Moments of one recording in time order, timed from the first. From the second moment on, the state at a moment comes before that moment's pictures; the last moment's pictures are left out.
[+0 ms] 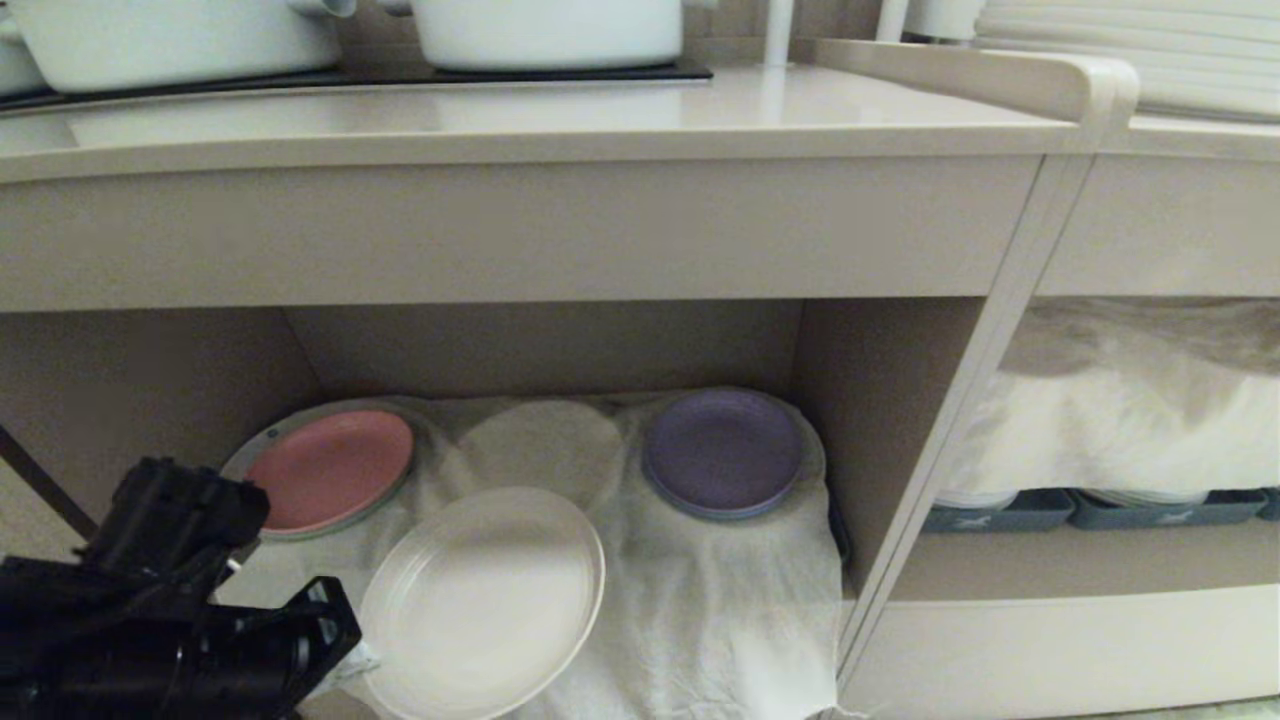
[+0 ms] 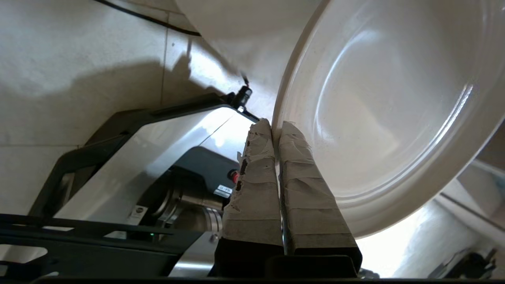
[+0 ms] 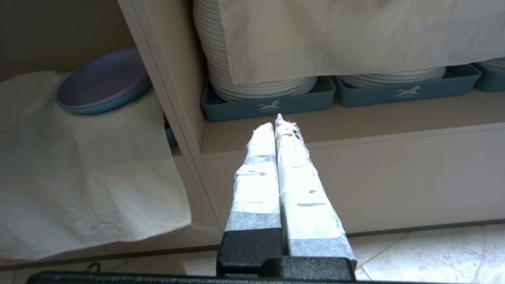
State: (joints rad) left arm -0.27 1.42 -0.51 0.10 -0.11 -0.99; right arm 0.00 0.00 0.00 -0.01 -0.05 0.10
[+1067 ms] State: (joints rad) left arm -0.23 1.69 -0.73 0.01 -0.13 -1.12; right arm 0.00 0.00 0.00 -0.01 -0.05 0.10
